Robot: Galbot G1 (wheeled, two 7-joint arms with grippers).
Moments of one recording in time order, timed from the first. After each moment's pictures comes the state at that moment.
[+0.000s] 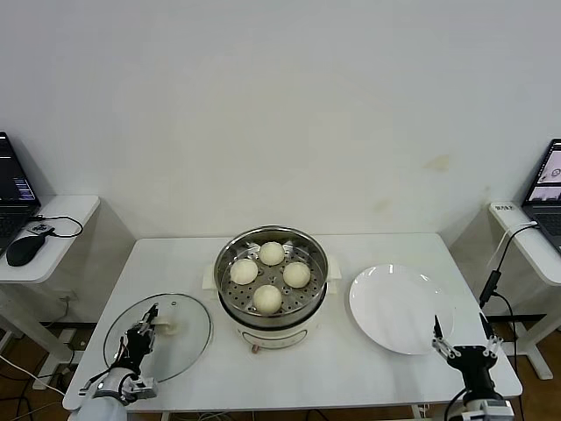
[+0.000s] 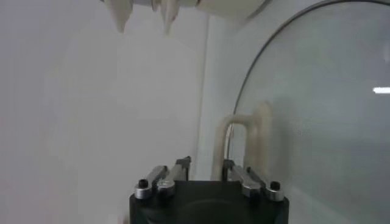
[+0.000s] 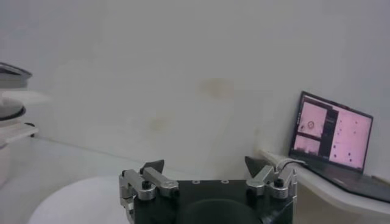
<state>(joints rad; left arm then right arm) 1.35 -1.15 -0.59 -1.52 1.07 -0.09 -0.15 -1.68 1.33 0.80 1.95 0.06 0.18 0.04</state>
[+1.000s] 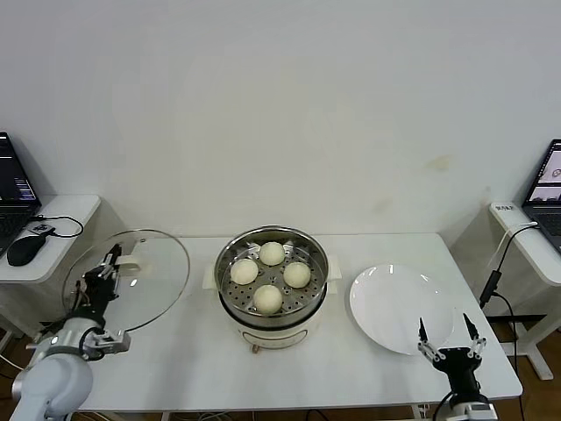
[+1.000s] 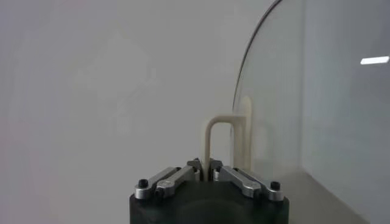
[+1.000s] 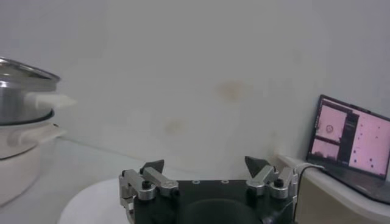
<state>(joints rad) 1.36 -0.98 -0.67 -1.96 0.98 0.15 0.07 -1.68 1.36 0.75 1.96 -0.02 0.20 0.04</state>
